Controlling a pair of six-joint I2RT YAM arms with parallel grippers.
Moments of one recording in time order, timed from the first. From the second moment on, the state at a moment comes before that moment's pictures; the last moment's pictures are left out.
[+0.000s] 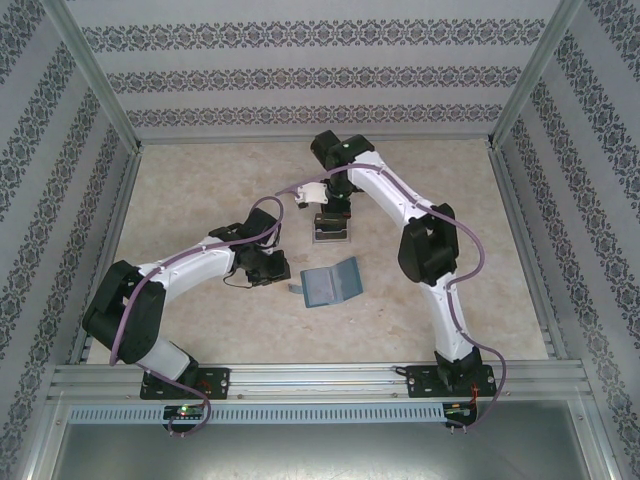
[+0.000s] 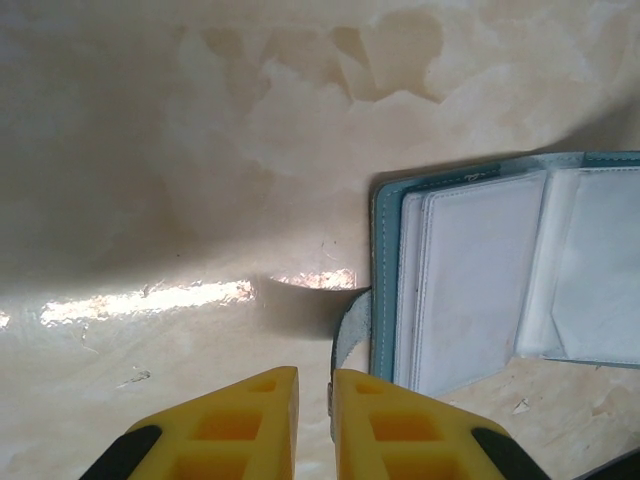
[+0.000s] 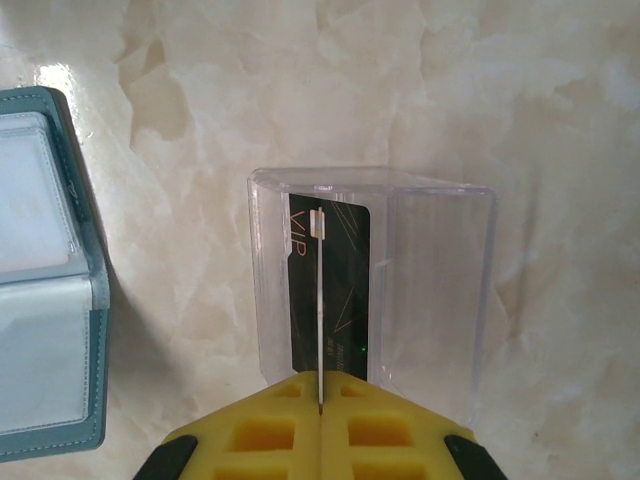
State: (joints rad) left arm -0.52 1.54 0.92 -0.59 0.29 -0.74; right arm 0.54 2.29 2.22 -1.35 -0.14 -1.03
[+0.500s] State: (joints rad) left arm -0.51 1.54 0.92 -0.59 0.30 -0.74; right arm 0.53 2.41 2.33 -1.44 -0.14 -1.03
